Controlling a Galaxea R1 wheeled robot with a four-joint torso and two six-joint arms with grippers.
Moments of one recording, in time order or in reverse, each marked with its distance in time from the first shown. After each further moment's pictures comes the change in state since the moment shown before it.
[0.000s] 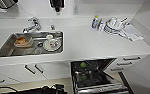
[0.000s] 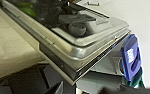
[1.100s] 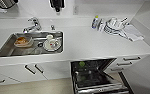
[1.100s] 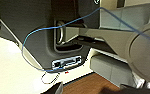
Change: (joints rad) left arm 0.779 -0.077 -0.181 0.223 -0.471 0.014; right arm 0.444 -0.309 0.354 0.180 -0.021 0.052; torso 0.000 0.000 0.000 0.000
